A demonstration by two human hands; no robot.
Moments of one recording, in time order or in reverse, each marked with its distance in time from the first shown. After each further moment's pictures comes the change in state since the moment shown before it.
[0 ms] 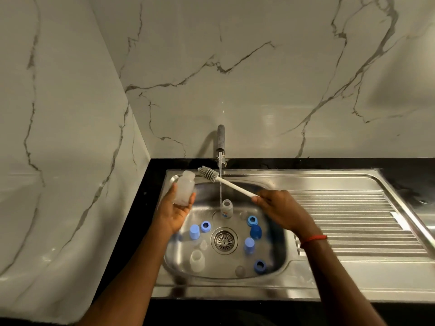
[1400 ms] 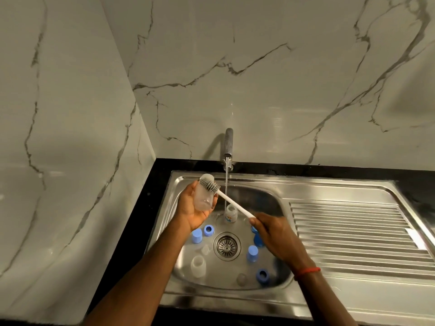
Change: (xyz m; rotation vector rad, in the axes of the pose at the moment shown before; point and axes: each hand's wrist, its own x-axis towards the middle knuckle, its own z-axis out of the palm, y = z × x) left_hand 0.009 -0.023 0.036 0.085 -0.191 -0.117; right_hand -0.004 0.018 0.063 0.106 0.202 -0.162
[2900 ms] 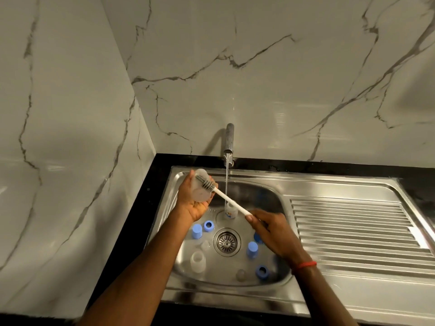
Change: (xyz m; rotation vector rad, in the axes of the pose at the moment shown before) left_hand 0.005 0.007 0.017 -0.086 0.111 0.088; right_hand 0.005 -0.001 0.000 0.196 -0.005 -0.074
